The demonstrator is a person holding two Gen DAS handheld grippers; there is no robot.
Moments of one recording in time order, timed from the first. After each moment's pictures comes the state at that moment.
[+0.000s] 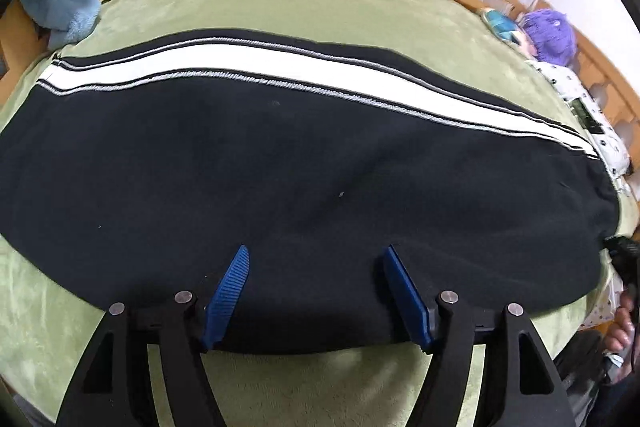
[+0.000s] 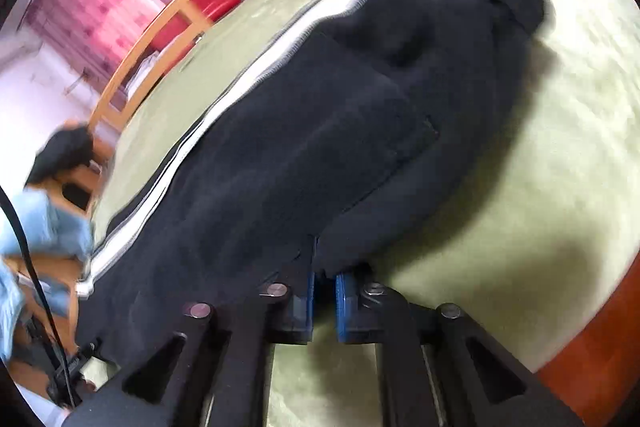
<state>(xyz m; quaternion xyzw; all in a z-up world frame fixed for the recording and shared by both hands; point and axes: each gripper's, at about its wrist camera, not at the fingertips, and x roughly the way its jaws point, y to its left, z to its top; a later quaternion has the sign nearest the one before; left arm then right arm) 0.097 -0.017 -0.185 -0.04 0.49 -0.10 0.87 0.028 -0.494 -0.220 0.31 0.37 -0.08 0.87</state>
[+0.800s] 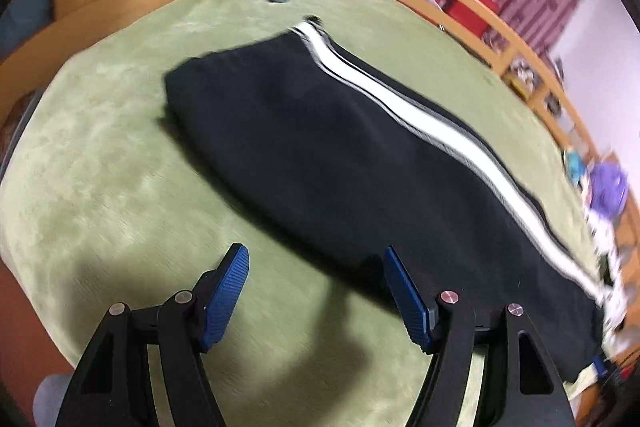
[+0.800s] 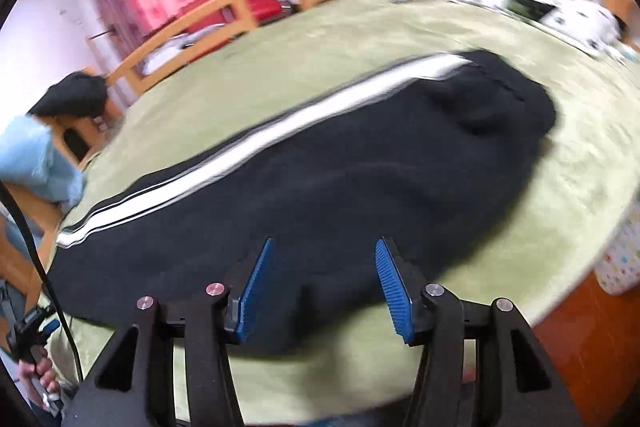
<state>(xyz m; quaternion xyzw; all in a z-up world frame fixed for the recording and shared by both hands) 0.063 0.211 -0.189 -0.23 0.43 0.06 0.87 0.026 -0.379 -0.161 0.19 0.37 -0.07 0.91</state>
